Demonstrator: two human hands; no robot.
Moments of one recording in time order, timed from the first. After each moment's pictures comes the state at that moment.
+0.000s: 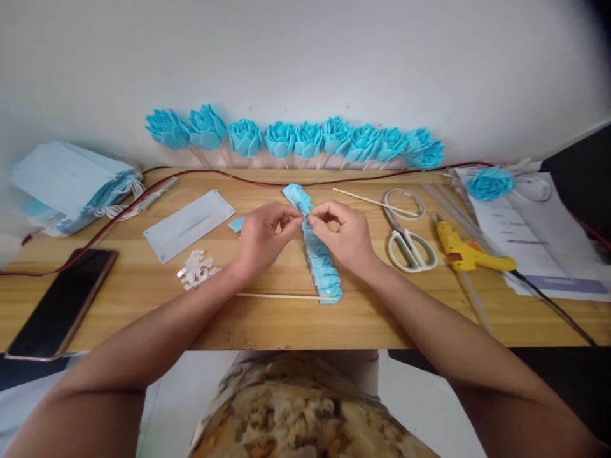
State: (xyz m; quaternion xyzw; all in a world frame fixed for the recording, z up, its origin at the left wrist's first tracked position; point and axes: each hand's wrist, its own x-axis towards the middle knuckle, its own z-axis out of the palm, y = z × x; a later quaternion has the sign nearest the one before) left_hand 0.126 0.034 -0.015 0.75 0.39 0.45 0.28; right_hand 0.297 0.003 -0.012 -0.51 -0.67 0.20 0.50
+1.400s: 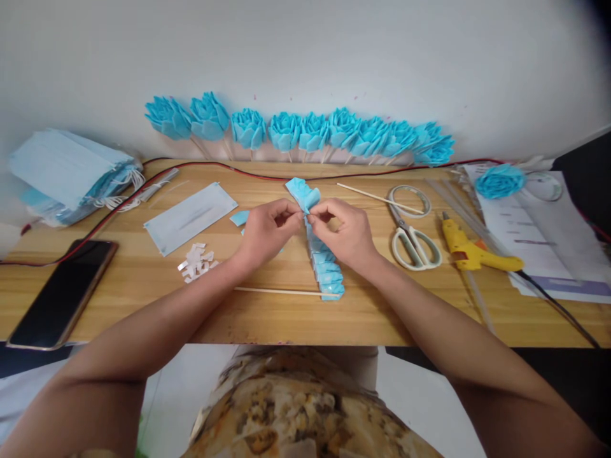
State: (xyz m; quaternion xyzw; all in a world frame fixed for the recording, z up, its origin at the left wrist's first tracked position) left_hand 0.127 0.036 -0.016 0.70 0.40 0.43 0.41; right_hand 0.297 0.005 -0.020 -0.49 -0.73 0.12 0.46
